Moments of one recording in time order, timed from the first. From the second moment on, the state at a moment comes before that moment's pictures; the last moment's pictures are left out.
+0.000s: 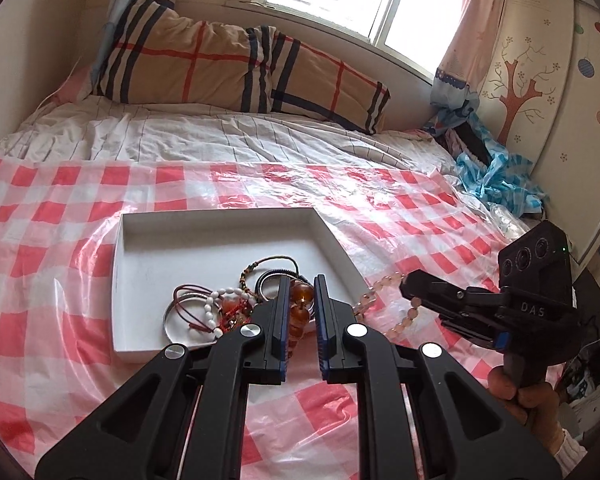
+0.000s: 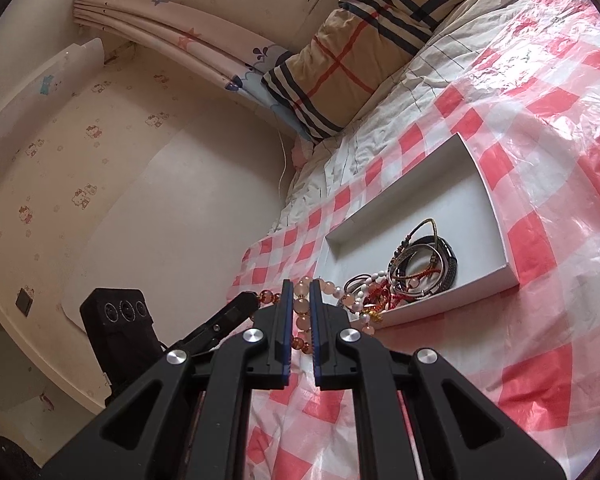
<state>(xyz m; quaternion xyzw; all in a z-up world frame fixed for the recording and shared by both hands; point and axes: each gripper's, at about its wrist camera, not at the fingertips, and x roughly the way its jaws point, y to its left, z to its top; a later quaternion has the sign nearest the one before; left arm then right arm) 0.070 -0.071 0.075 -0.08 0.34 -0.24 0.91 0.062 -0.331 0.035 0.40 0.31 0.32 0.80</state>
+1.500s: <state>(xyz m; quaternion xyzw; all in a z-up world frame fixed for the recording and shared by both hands) -0.227 -0.050 0.150 0.04 0.26 -0.08 0.96 -0.260 -0.274 0.140 0.03 0.24 0.04 0.97</state>
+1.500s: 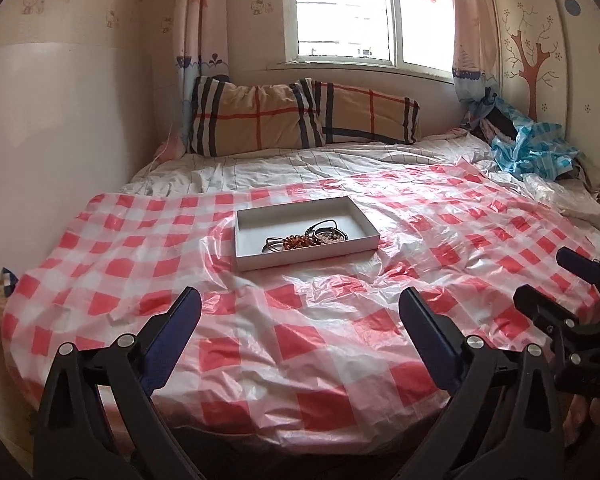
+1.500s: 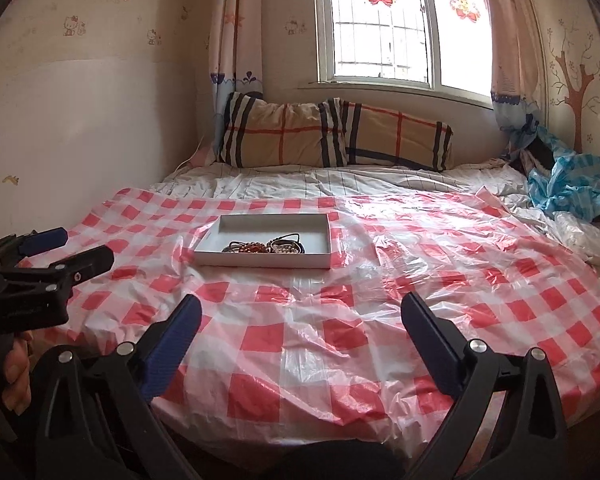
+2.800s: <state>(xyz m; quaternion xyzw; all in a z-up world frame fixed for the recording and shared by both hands) -0.308 -0.011 0.076 0.04 0.32 -0.06 0.94 -0.348 -0.238 0.096 0.02 0.25 0.03 0.97</state>
